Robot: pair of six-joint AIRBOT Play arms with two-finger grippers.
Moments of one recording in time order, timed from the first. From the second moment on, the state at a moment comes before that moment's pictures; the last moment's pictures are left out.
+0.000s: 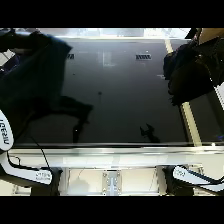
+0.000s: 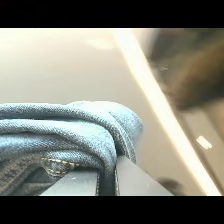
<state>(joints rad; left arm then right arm) 0.03 -1.56 2.01 0.83 -1.21 -1.13 -0.50 -1.26 1.73 -0.62 1.44 1.30</state>
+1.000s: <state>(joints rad) -0.69 -1.69 1.93 1.27 -1.31 -1.48 -0.48 -1.43 1.88 -0.97 1.51 1.28</state>
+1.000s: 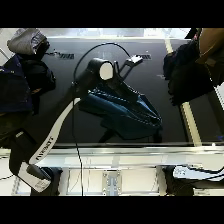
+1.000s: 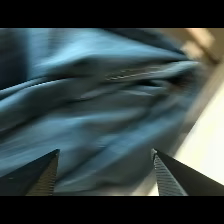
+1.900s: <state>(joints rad) -0.10 -2.07 1.94 0.85 -1.02 -1.08 -0.27 -1.54 1.79 -1.06 1.64 1.32</state>
